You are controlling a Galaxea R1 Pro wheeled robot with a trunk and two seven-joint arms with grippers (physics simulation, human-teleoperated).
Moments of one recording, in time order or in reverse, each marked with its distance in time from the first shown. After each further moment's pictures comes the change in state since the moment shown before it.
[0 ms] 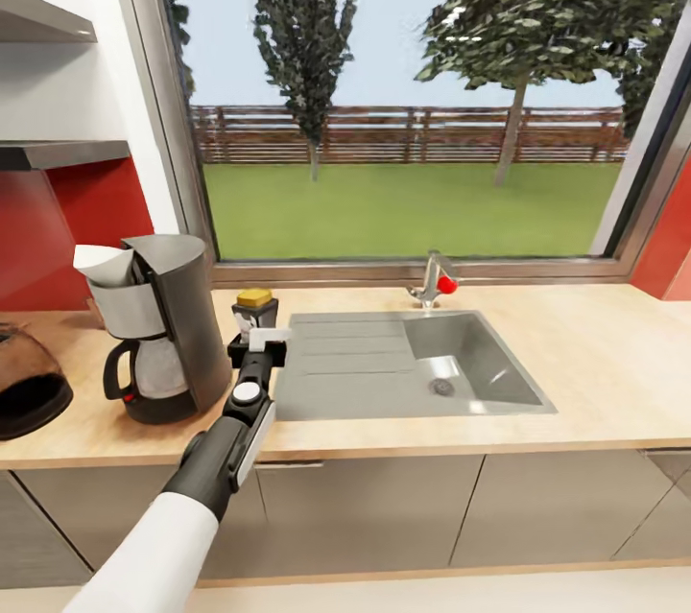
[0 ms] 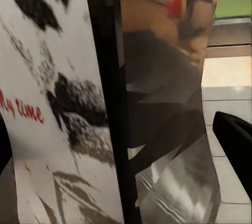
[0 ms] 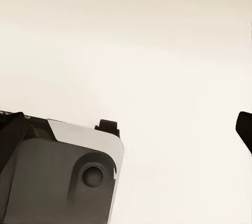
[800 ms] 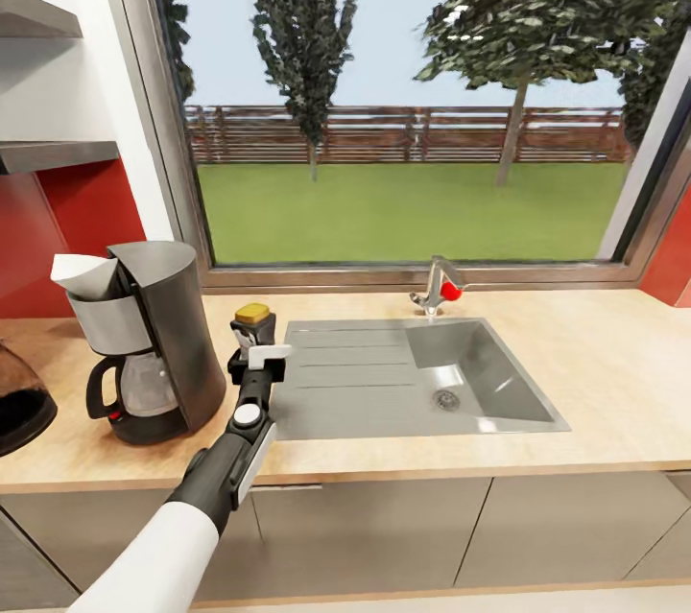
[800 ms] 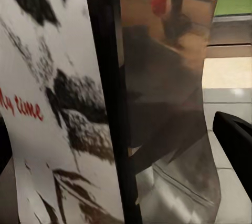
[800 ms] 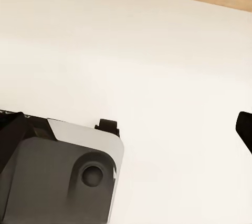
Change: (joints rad) left arm 0.014 0.002 0.009 0.142 0.005 -0.182 0.017; right arm 0.000 0.000 0.001 0.001 0.002 0.000 0.000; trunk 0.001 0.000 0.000
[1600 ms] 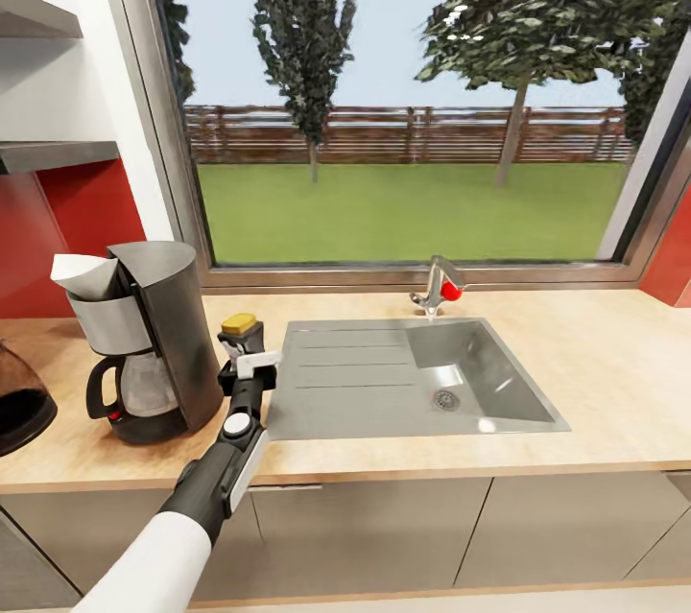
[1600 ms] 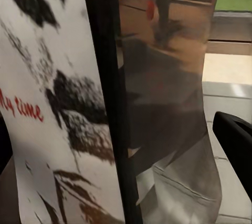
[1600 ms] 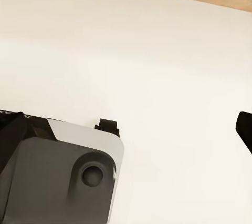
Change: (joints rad) left arm 0.028 0.014 0.036 0.005 0.069 -0.037 0.000; right arm 0.000 0.000 0.000 0.000 0.000 0.000 0.000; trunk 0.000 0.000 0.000
